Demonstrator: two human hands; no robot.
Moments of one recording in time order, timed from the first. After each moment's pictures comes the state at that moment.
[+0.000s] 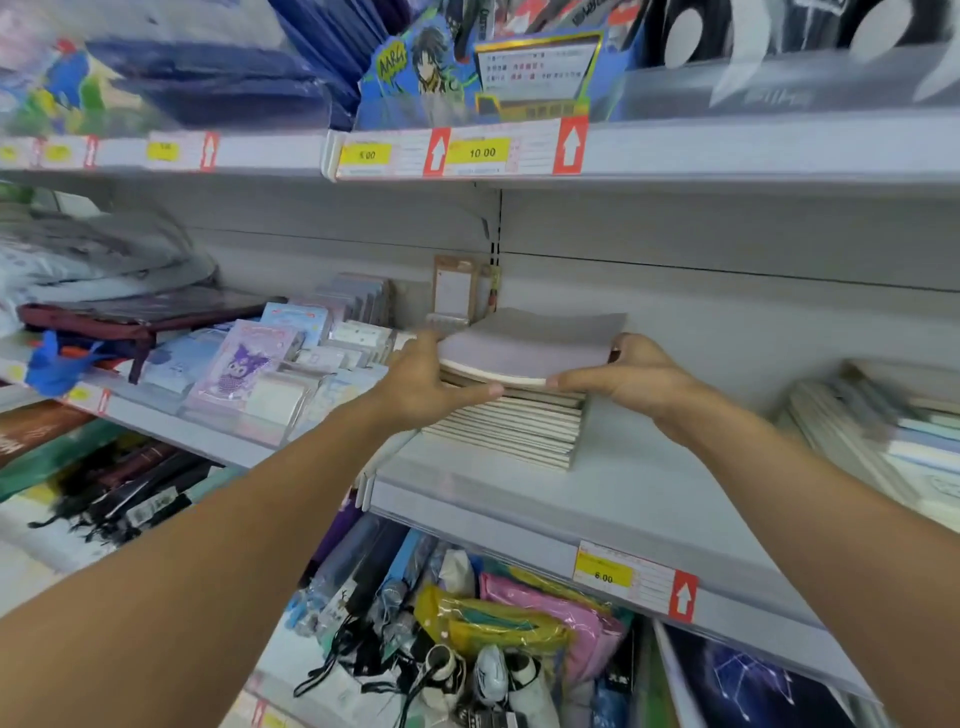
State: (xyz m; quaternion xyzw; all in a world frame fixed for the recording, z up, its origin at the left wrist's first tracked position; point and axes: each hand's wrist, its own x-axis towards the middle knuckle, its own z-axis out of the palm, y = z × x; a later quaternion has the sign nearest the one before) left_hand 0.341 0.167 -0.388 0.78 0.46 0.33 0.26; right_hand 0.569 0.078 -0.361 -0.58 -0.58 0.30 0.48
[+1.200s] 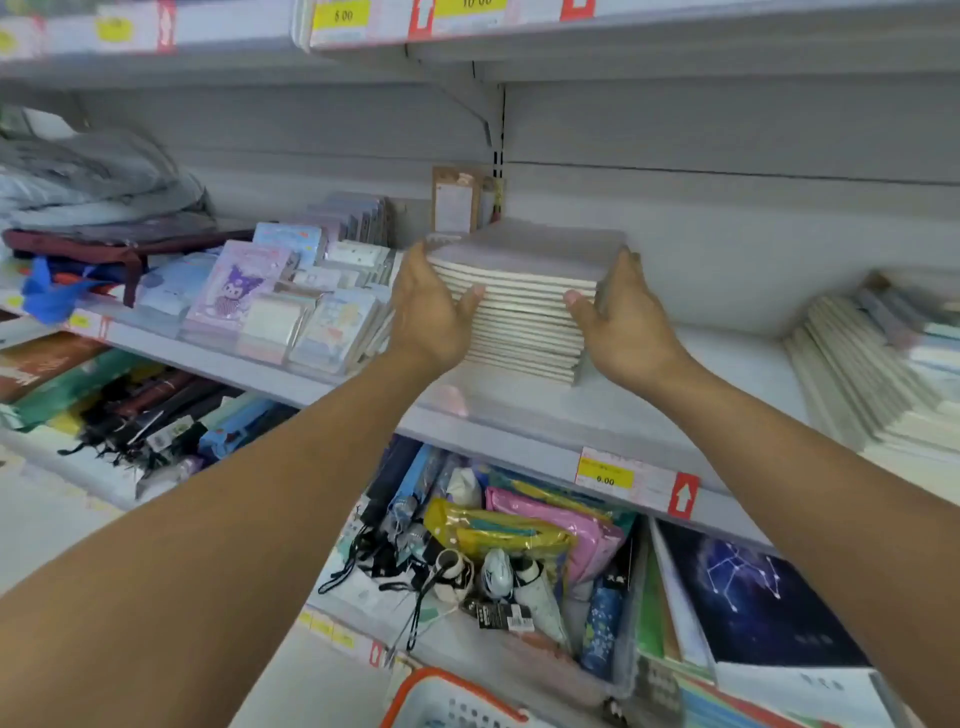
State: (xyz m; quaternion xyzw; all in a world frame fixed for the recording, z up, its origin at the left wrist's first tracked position) left_hand 0.365 0.154 -0.419 0.72 0.46 0.48 0.19; right_hand 0.545 0.064 -0.403 -0.64 -0.61 0.05 0.46
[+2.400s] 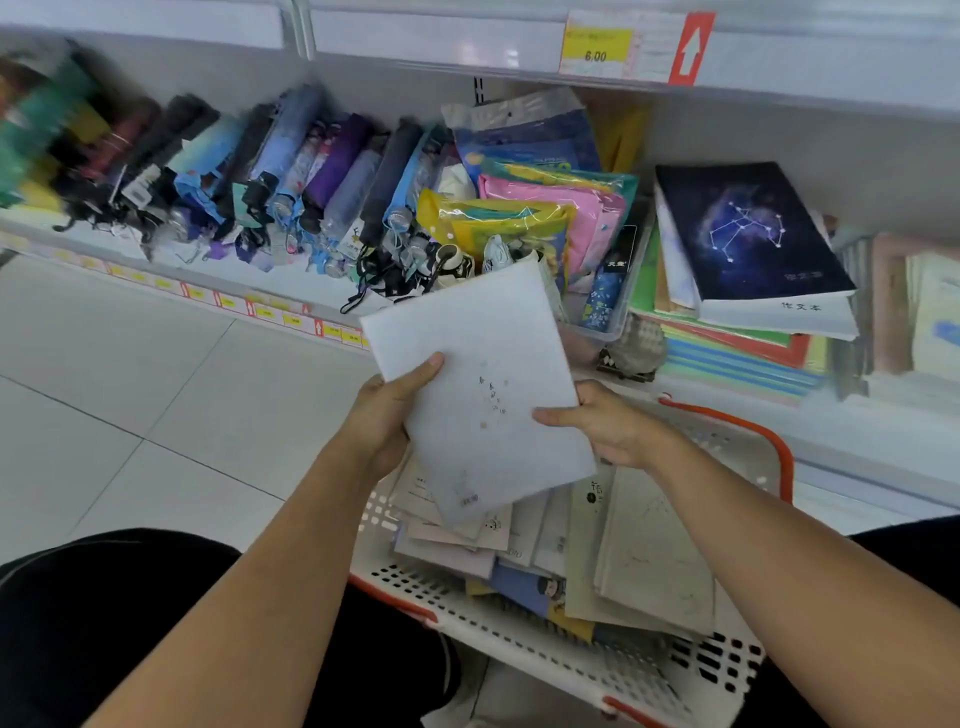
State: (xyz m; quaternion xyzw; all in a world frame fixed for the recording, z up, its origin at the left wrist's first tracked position) left_hand 0.264 -0.109 -0.682 0.31 0.54 0.34 0.71; right_hand 0.505 -0.160 -0.749 -0.54 -0.34 0.70 0.33
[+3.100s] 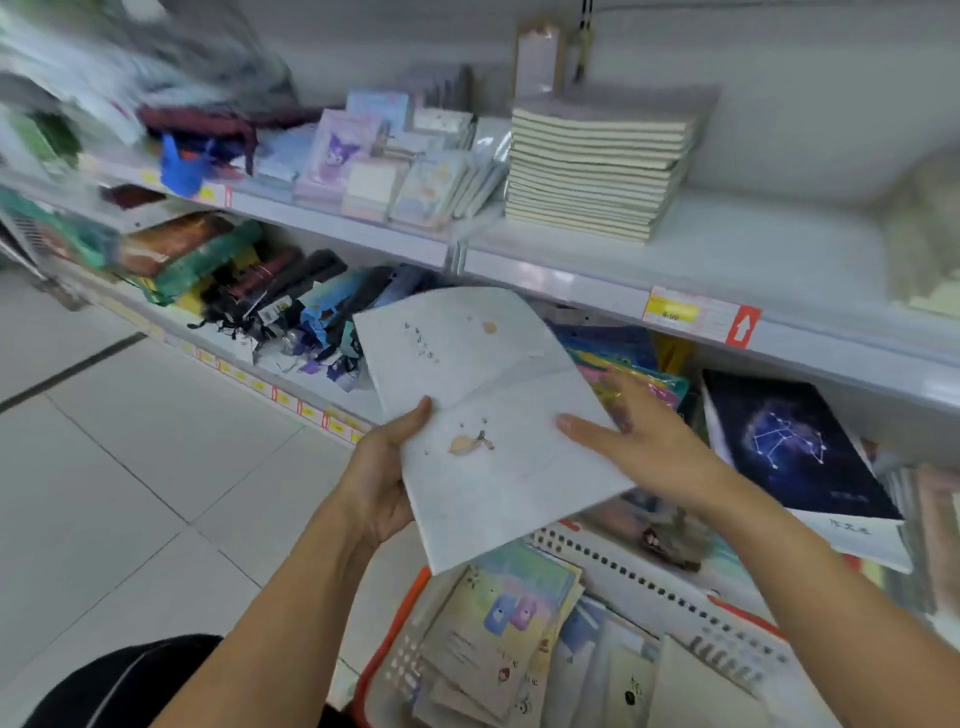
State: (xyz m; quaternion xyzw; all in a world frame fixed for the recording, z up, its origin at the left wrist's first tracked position) left_hand 0.223 -0.087 -0.554 0.24 0.39 0.44 0.77; right_hand 0.467 -0.118 -0.532 -0.62 -0.62 0.36 0.32
